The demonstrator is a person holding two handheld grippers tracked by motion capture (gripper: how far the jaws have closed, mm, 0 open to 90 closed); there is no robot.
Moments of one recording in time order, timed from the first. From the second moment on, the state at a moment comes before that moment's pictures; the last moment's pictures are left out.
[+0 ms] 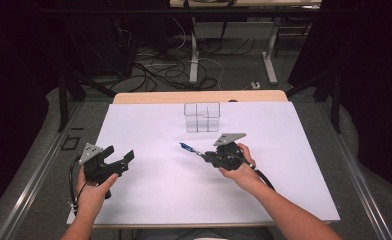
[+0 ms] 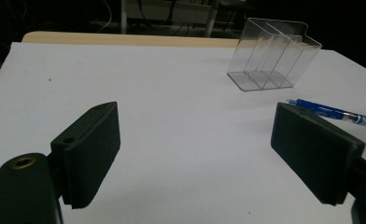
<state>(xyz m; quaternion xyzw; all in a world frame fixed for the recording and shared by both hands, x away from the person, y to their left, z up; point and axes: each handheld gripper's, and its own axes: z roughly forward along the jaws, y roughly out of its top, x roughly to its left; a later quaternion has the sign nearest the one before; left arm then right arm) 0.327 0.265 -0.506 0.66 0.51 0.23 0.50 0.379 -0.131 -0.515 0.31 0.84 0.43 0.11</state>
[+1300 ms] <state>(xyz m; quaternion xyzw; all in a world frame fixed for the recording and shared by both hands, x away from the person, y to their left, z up) 0.329 0.169 -0.483 0.82 0.24 0.33 0.39 0.384 -0.164 -0.498 0.25 0.87 0.43 0.05</state>
